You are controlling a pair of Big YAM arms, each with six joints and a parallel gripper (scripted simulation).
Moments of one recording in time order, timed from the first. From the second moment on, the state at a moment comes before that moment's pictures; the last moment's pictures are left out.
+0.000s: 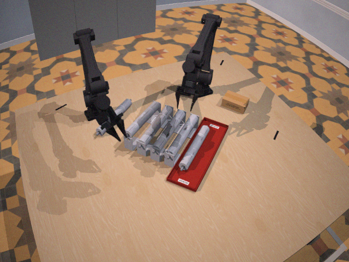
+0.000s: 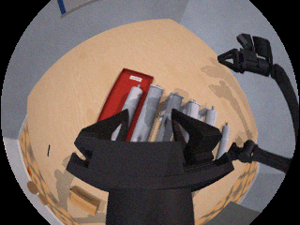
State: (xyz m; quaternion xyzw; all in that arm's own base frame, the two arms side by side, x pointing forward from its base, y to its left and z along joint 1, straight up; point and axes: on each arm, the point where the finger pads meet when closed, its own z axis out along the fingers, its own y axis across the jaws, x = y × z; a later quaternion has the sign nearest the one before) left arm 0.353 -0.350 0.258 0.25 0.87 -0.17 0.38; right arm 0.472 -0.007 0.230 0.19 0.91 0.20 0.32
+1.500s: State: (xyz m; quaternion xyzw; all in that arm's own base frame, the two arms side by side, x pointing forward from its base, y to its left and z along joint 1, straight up) left arm 0.521 0.000 0.496 0.00 0.71 0.00 0.71; right arm 0.520 -0.001 0.491 0.00 0.71 0.00 0.71
